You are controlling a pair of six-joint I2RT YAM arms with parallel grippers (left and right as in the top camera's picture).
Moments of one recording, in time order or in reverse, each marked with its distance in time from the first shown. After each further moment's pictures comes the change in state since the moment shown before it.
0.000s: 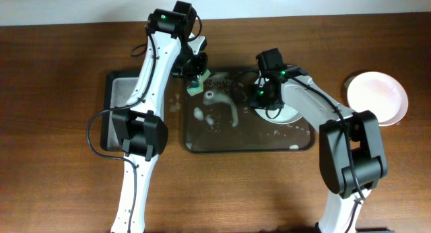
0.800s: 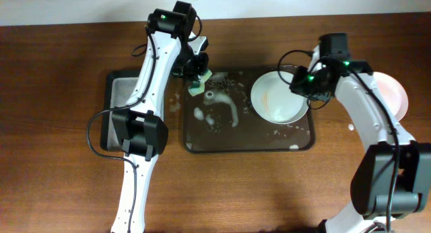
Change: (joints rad) left arm 0.000 0.000 0.000 -0.003 0.024 0.022; right arm -0.288 -0.215 0.000 -0.128 -0.105 0.000
